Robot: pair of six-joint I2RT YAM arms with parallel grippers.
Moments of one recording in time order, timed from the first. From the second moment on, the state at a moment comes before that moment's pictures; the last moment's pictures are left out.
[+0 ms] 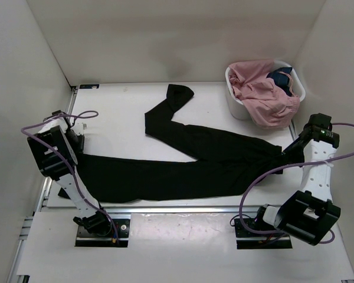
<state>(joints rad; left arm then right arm) 0.45 2.01 1.39 -0.91 0.06 0.41 -0.41 1.21 1.11 -1.11 0.01 0.44</state>
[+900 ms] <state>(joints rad) 0.49 1.66 1.69 -0.90 -0.09 0.51 -0.41 1.32 1.32 -1.11 -0.01 0.44</state>
